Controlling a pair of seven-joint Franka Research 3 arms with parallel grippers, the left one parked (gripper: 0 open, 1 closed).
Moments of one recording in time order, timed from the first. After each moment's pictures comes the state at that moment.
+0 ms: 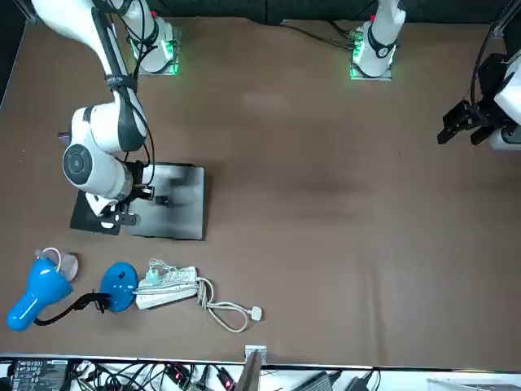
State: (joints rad) arm 0.20 0.36 -0.04 -1.88 0.04 2.08 0.21
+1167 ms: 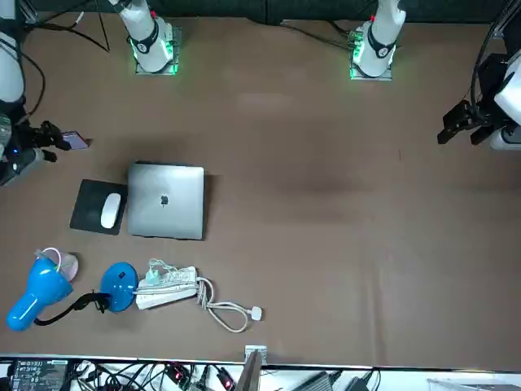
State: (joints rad) arm -0.22 0.13 -0.07 -1.87 0.00 1.76 -0.83
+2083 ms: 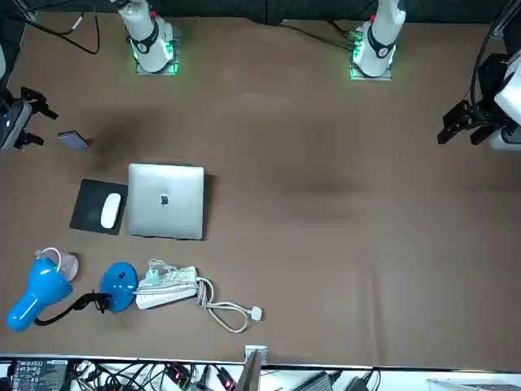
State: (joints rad) arm -0.43 0.02 -0.07 -2.09 0.00 1.88 -1.50
